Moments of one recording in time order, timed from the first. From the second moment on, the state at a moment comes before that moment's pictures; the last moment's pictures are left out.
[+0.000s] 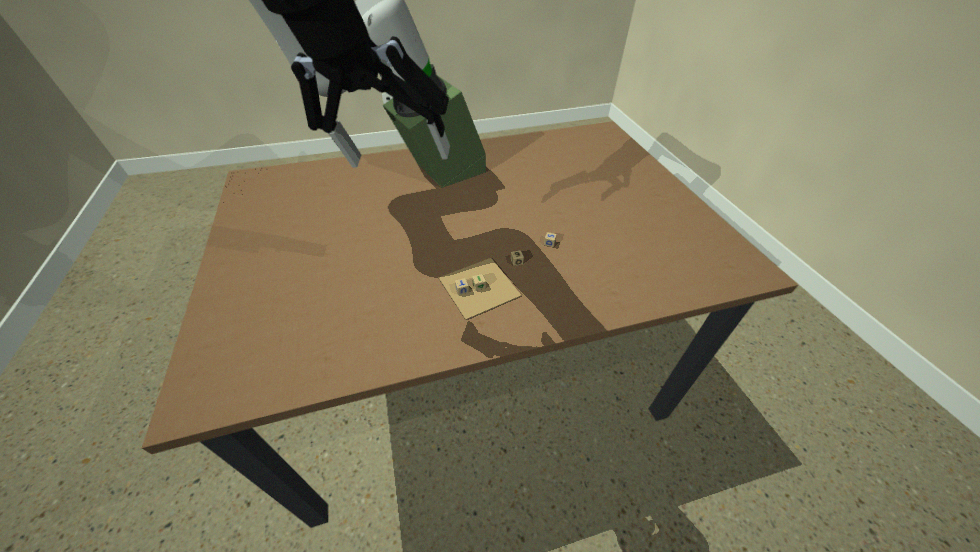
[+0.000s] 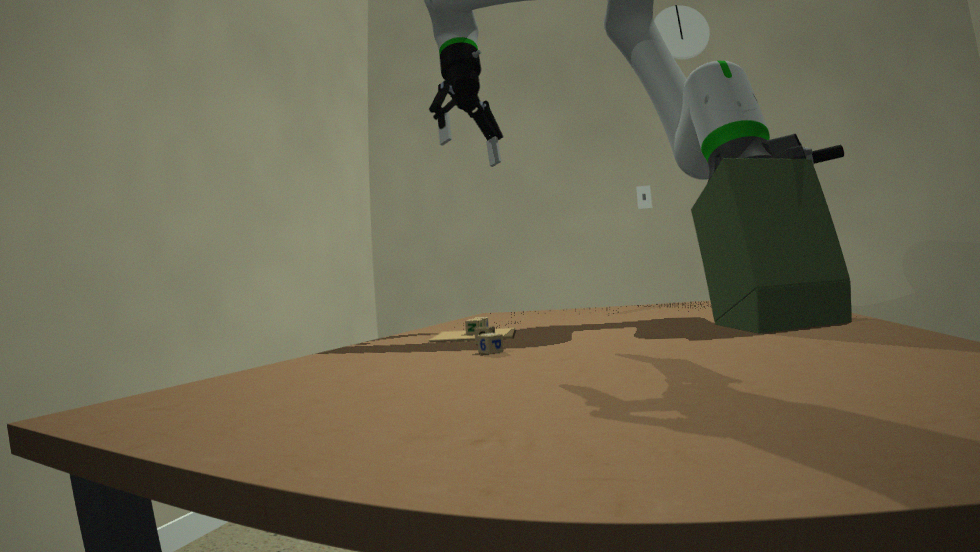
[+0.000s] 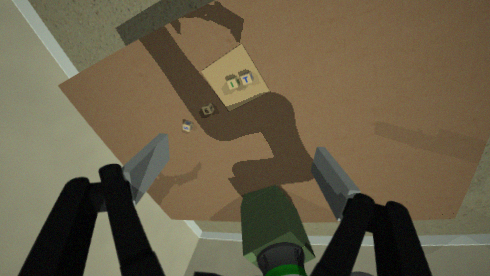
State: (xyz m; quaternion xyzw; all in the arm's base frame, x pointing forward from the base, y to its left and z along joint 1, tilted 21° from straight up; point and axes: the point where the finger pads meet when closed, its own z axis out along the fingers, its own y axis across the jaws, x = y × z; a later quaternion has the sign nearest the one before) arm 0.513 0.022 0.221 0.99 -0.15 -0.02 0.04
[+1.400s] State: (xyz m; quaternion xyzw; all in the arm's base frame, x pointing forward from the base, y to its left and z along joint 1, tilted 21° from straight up) arm 0.527 0.015 0.164 0.93 -0.34 -0.01 0.09
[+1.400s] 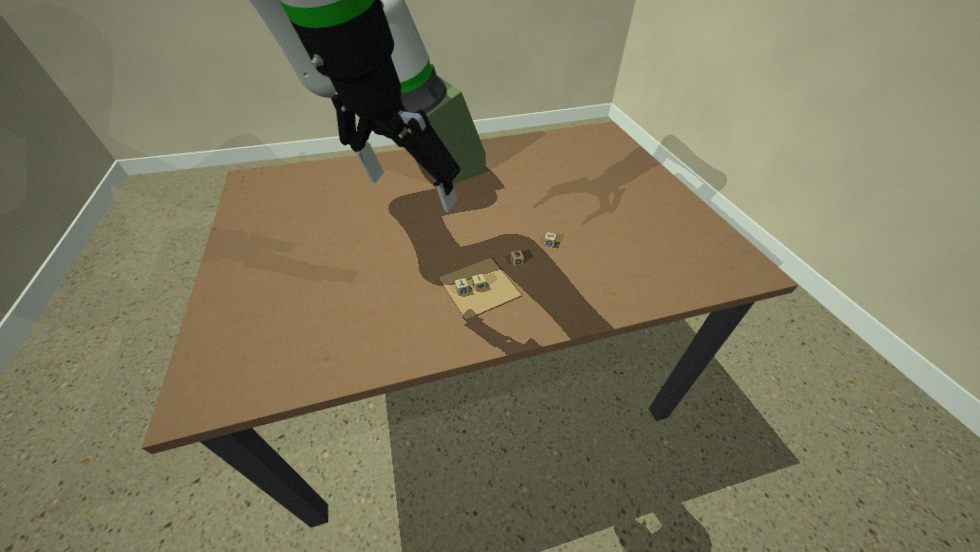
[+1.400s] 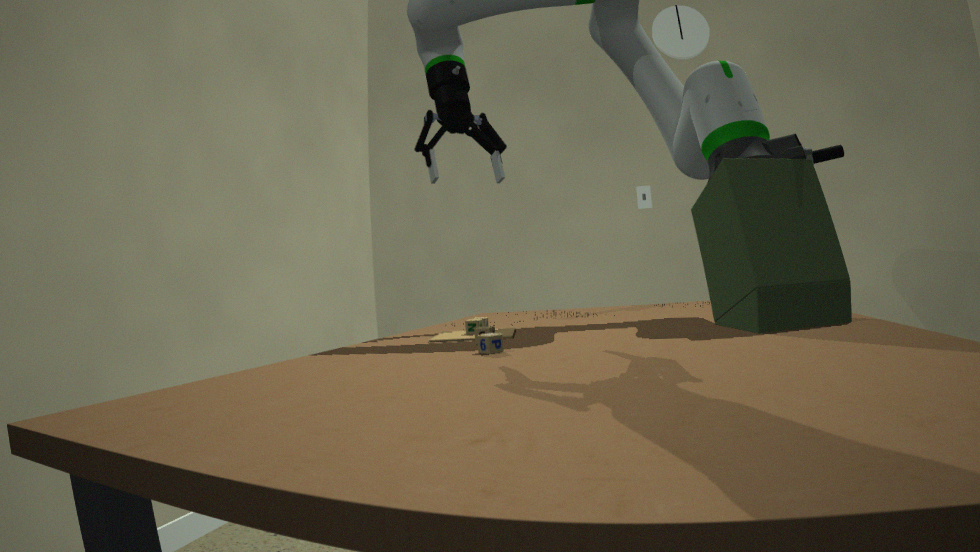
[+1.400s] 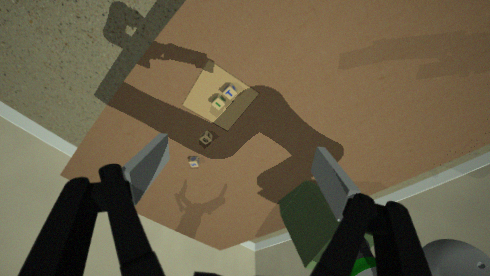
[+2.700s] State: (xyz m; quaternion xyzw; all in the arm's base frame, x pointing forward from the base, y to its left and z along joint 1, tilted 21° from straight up) arm 0.535 0.036 0.015 0.67 -0.71 0.11 0.19
